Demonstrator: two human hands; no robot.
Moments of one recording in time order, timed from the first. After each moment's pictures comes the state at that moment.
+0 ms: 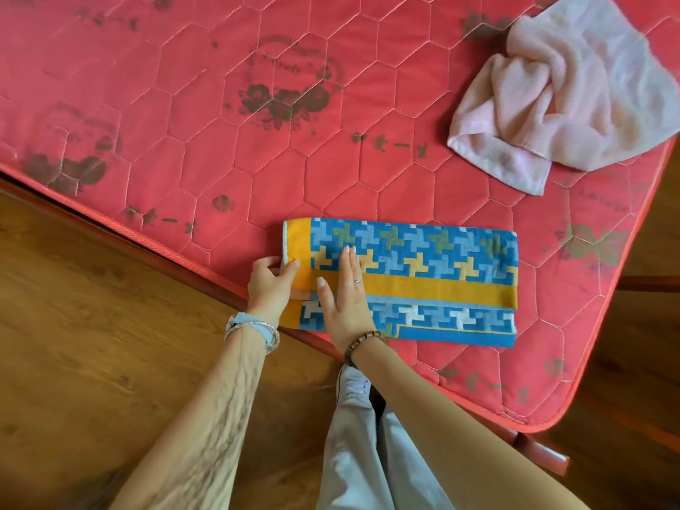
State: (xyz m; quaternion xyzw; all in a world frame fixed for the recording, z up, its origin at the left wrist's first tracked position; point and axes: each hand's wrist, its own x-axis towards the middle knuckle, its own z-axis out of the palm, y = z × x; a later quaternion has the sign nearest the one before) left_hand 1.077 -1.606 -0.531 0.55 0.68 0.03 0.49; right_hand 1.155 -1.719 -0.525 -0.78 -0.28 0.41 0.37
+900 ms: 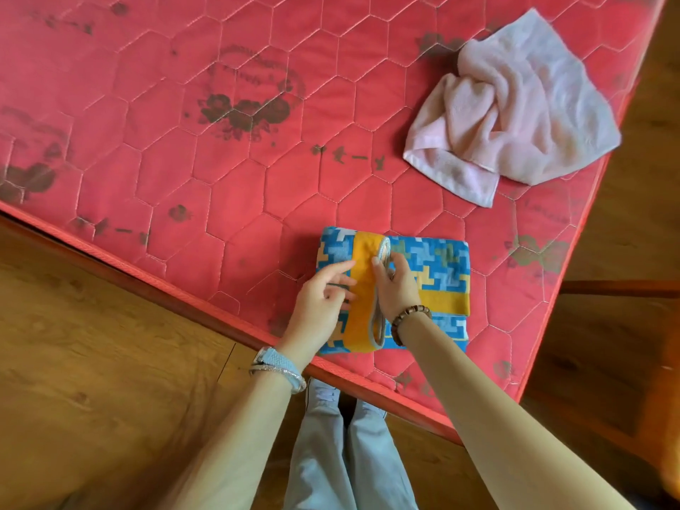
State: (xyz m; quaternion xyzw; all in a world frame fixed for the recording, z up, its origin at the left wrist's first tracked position) left_hand 1.163 -1.694 -0.479 0.60 0.47 0.05 0.65; right_hand 1.281 -1.763 -0.504 -0.83 -0.08 0.42 0.36
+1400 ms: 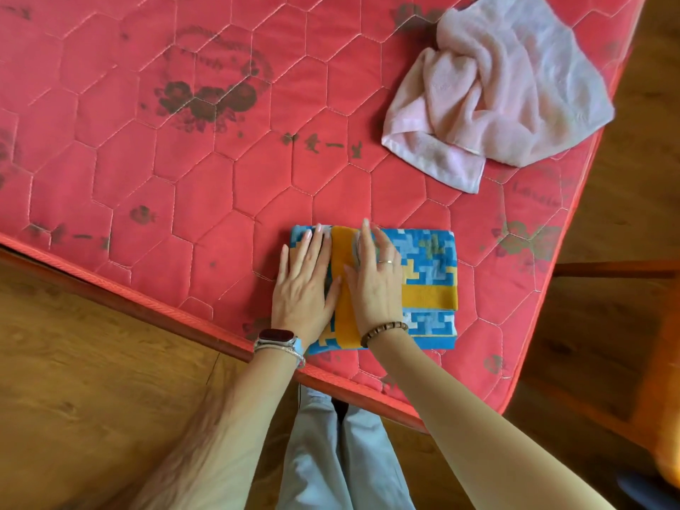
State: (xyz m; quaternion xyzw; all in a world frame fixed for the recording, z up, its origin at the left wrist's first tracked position) left_hand 1.172 -1.693 -0.562 0.93 0.32 -0.03 0.18; right_hand 1.275 -1.771 -0.537 -0.90 -0.32 0.16 0.25
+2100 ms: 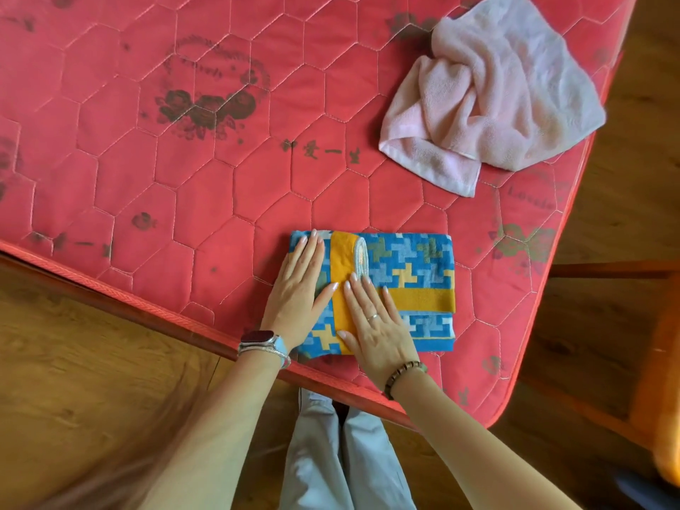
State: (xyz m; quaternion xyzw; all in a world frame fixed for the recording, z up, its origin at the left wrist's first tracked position) left_hand 1.161 -1.676 -0.565 0.92 0.27 -0.01 0.28; right_hand 1.253 -1.840 -0.548 -0.82 -0.54 0.21 0.00
